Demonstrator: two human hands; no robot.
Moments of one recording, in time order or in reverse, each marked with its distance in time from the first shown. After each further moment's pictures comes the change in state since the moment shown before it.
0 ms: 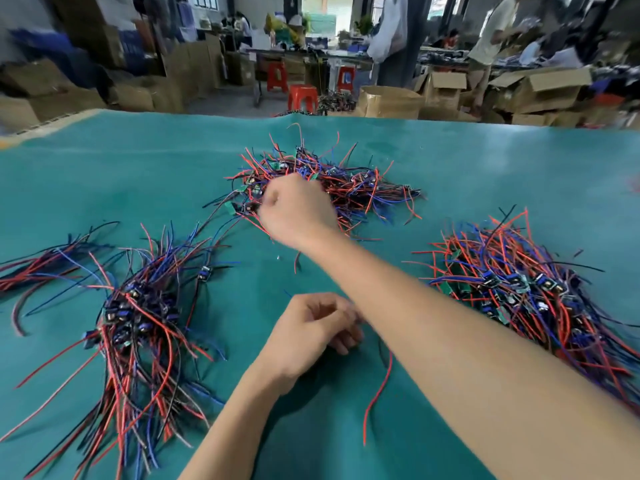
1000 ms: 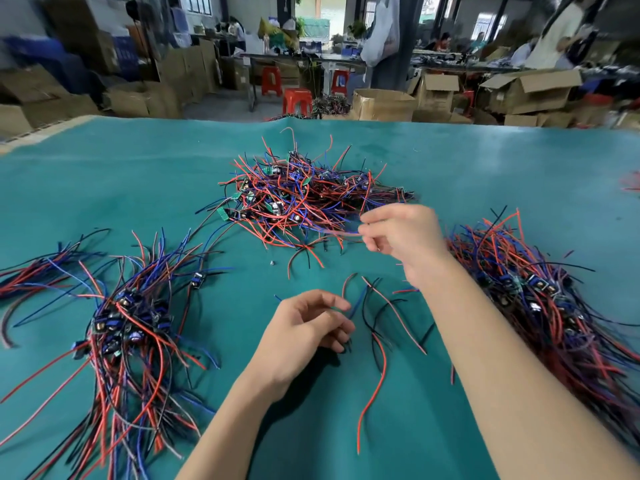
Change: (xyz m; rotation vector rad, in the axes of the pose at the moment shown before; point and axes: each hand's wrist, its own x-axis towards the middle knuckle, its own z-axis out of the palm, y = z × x) left_hand 0.003 -0.001 0.002 -0.256 -0.029 0.034; right_hand -0.040 0.116 -0.062 0.868 0.138 0.444
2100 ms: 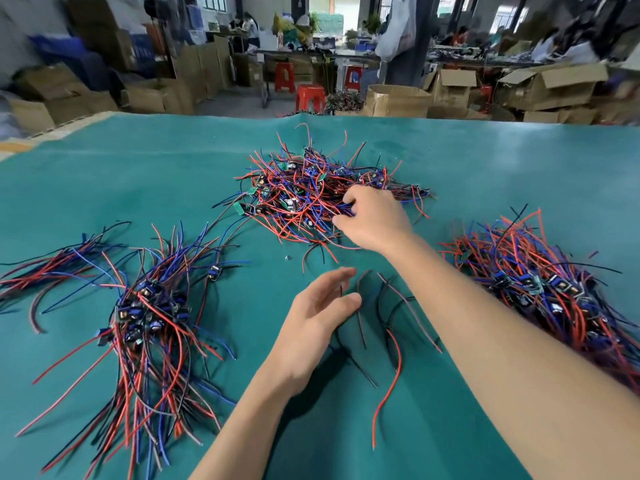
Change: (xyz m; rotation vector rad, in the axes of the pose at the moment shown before) left_hand 0.004 -0.009 0.000 -0.117 0.016 0.135; right_hand 0.030 -0.004 0.051 -1.020 -0.049 -0.393
